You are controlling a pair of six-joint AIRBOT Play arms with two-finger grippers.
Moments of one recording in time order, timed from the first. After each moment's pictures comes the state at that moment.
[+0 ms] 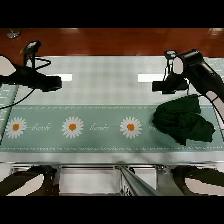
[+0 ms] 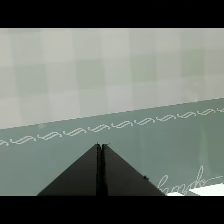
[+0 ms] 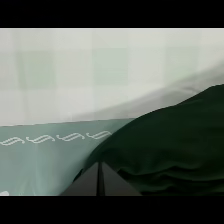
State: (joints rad) left arm -0.07 -1.18 1.16 1.29 -1.14 -1.51; right arm 0.29 -1.43 1.34 -1.75 1.33 1.95
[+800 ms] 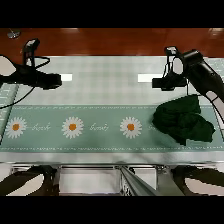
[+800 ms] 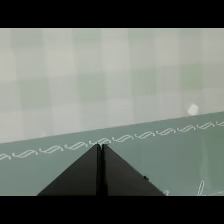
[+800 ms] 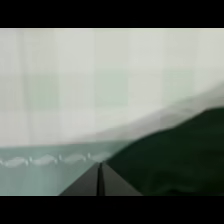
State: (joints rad) left arm -0.07 -1.18 1.16 1.29 -1.07 -1.51; right arm 0.29 -1.43 1.34 -1.79 1.21 1.95
